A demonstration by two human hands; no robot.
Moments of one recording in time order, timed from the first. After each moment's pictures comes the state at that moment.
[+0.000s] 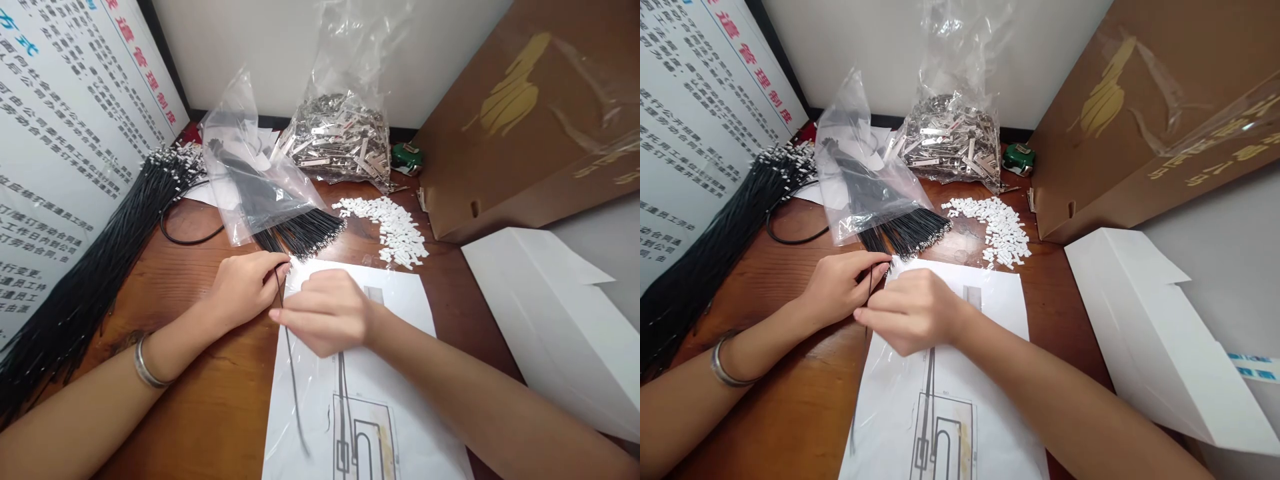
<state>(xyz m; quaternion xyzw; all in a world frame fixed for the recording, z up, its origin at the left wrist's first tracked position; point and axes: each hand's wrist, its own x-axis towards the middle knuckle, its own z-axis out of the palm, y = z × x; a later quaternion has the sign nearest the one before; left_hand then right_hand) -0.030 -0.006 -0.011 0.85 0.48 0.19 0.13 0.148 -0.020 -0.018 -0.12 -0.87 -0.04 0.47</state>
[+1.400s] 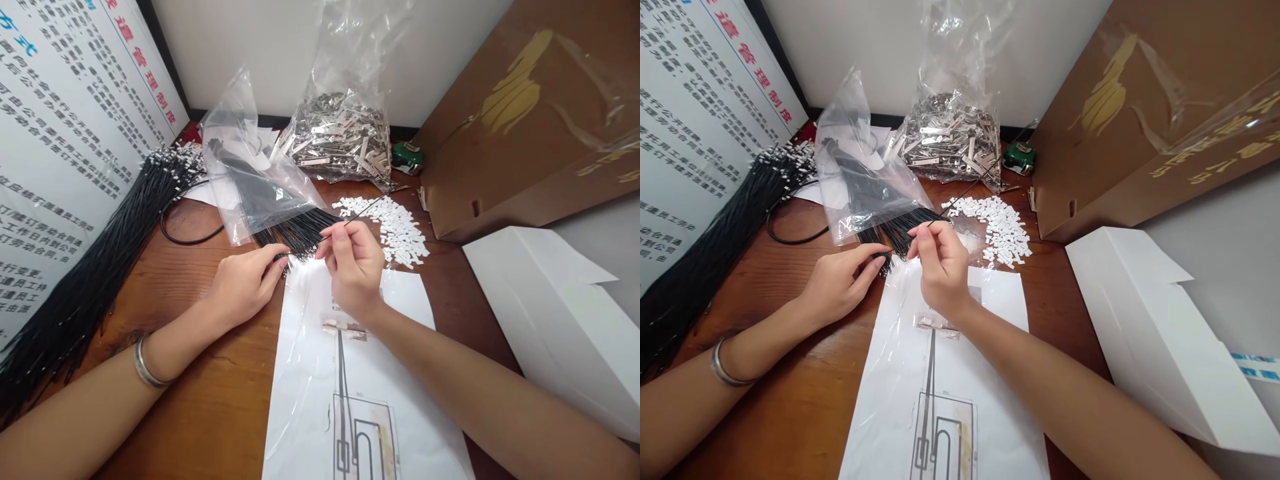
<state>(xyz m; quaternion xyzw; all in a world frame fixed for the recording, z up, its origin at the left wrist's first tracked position) -0.029 -0.005 -0.010 0.83 0.49 0.20 0.14 0.147 -0.005 -0.034 -0.40 -0.54 0.33 0.66</state>
